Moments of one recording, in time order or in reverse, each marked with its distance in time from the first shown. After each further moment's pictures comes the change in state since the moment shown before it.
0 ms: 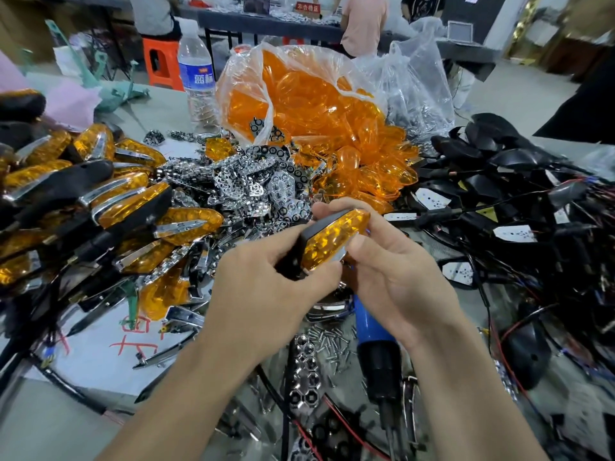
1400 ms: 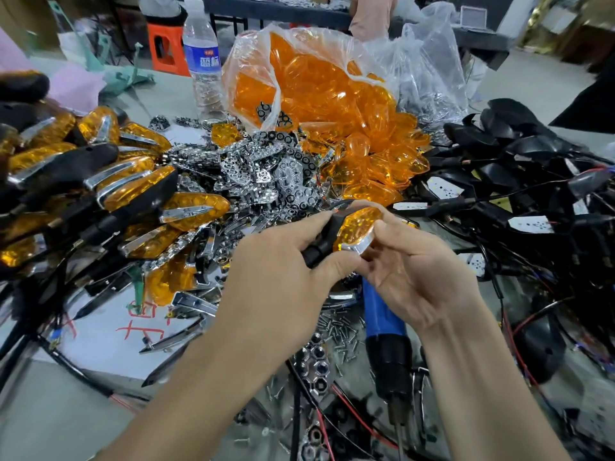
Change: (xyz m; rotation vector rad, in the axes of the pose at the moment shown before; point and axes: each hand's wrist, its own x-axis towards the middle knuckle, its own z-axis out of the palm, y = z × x) left_hand -0.002 0.012 0.002 0.157 -0.027 0.090; right_hand 0.001 -0.004 -0.011 0.228 0.196 0.194
